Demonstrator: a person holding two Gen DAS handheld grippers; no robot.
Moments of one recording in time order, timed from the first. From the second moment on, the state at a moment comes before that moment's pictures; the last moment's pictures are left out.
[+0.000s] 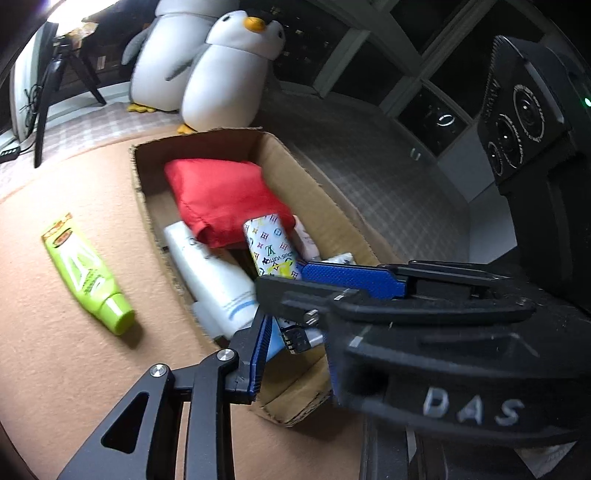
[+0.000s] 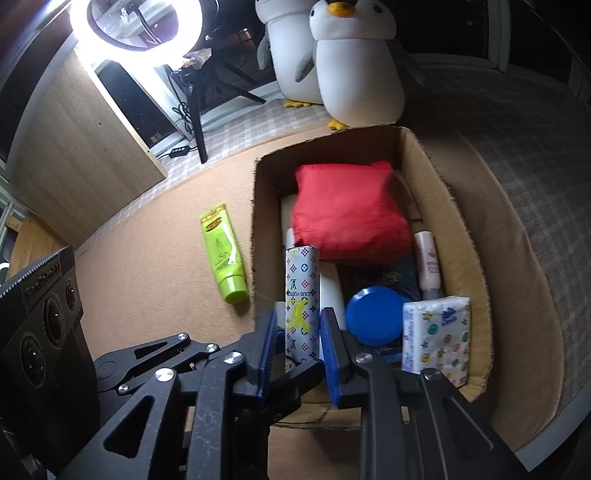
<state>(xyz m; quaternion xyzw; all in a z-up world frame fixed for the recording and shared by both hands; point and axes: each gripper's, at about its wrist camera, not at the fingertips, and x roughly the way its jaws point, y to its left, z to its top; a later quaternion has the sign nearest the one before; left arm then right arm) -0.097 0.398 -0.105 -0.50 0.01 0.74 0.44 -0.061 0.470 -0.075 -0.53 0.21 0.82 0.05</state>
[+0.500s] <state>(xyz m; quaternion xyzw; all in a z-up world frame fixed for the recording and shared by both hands) -0.093 0.374 -0.101 -0.50 0.01 0.76 0.42 -0.066 0.461 -0.078 -0.53 0.20 0.82 0.05</state>
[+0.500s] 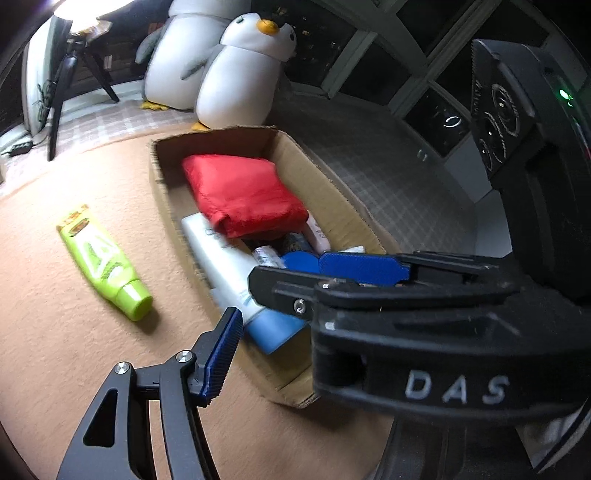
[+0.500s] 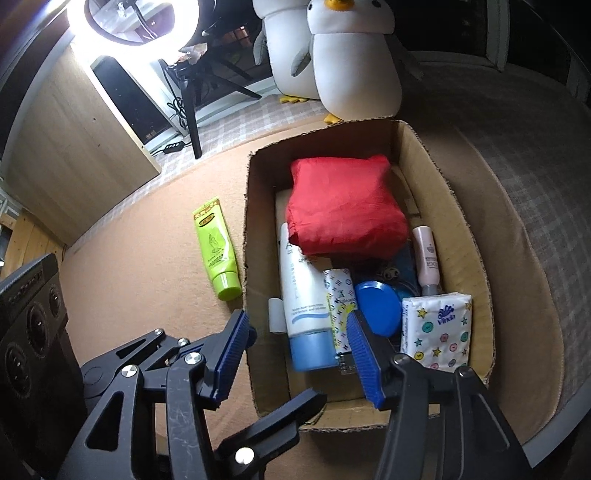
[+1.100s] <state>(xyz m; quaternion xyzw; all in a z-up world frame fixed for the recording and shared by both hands) -0.112 0.193 -0.097 -0.50 -0.05 0.81 0.31 -0.143 0.393 -0.072 -0.53 0.17 0.83 -0.03</state>
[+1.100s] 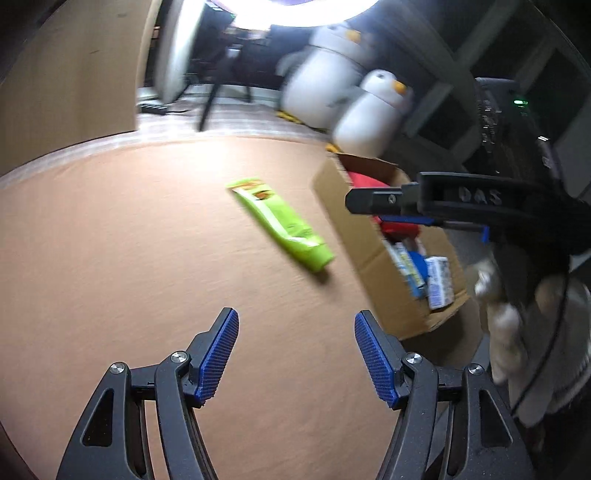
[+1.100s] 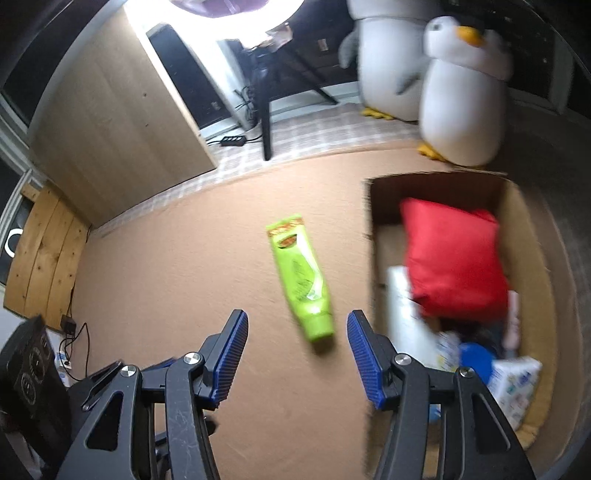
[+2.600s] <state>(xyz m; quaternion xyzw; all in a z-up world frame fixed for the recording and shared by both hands) -0.116 0.116 -0.128 -0.53 -0.10 0.80 0.26 -0.196 0.310 -0.157 -0.61 0.09 0.79 -0.01</state>
